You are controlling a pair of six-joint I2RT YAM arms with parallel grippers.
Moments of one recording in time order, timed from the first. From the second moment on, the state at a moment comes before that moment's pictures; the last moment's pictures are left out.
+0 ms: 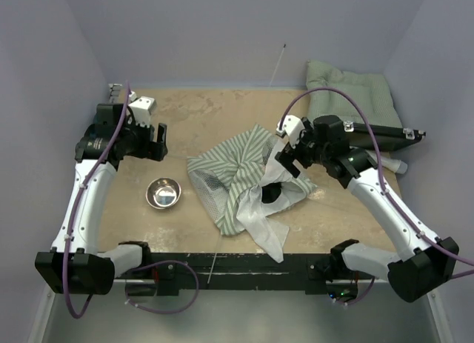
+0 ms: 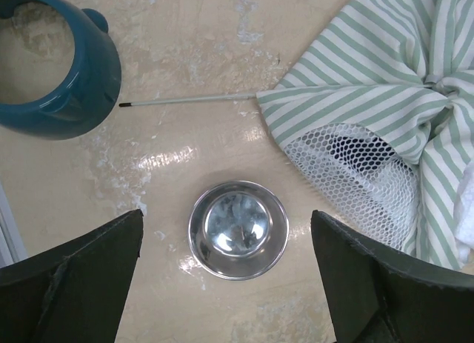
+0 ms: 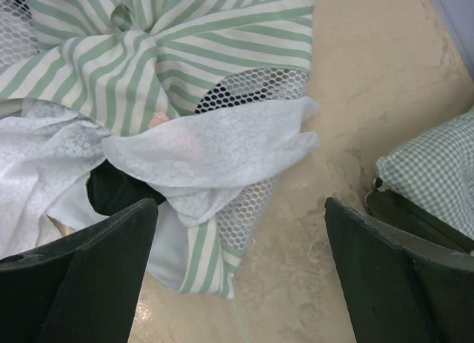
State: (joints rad) left arm -0.02 1.17 1.25 -0.87 0.21 0.14; right arm 0.42 1.14 1.09 -0.60 -0.19 -0.52
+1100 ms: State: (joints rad) left arm -0.02 1.06 1.23 -0.86 0.42 0.03; right arm 0.69 1.76 1.15 -0.39 -0.26 -0.48
